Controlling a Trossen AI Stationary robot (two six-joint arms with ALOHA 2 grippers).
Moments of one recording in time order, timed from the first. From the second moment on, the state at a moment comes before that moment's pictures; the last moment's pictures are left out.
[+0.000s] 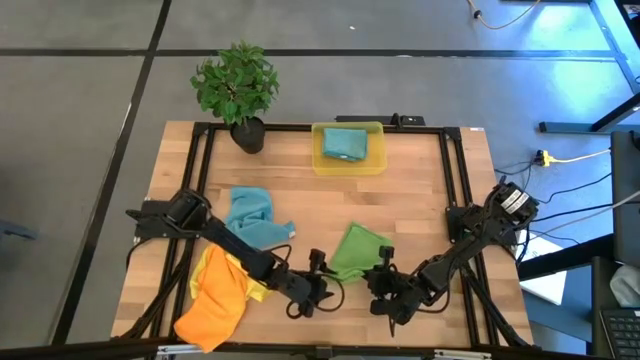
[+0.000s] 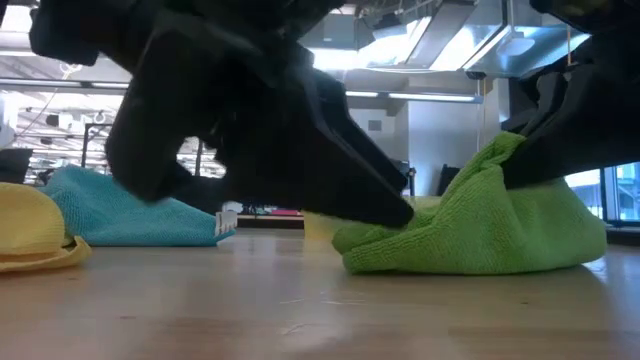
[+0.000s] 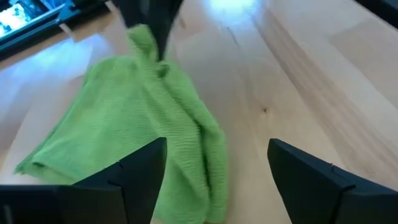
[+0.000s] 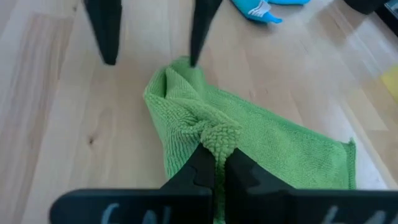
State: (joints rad) left arm -0.51 2.05 1.10 0.35 -0.47 0.08; right arm 0.76 1.78 0.88 -0.11 0.81 0.54
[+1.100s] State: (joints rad) left arm -0.49 2.10 1.11 0.21 -0.57 0.09; right arm 0.78 1.78 0.88 -0.13 0.64 0.54
